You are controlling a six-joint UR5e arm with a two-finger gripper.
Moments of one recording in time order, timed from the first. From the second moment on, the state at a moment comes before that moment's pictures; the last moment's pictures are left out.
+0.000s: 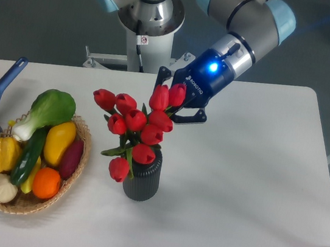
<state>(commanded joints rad) 2.75 -1.69 -1.74 -1.10 0.29 1.13</state>
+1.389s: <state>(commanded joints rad) 2.89 -1.69 -1.63 -1.09 0.29 1.17</state>
